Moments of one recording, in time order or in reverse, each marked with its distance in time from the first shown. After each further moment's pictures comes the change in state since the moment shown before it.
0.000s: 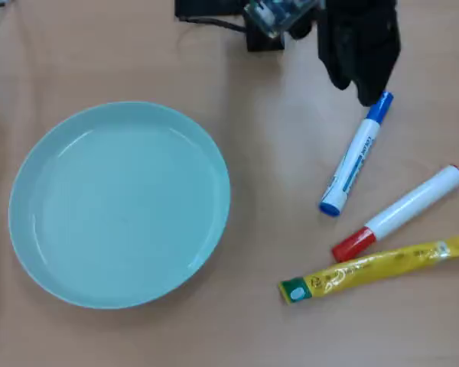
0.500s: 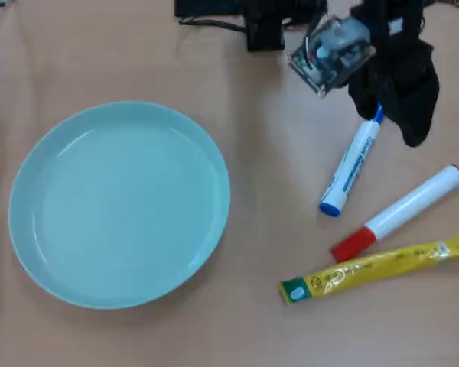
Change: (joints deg) arm -4.0 -15.1 -10.3 1.3 0.0
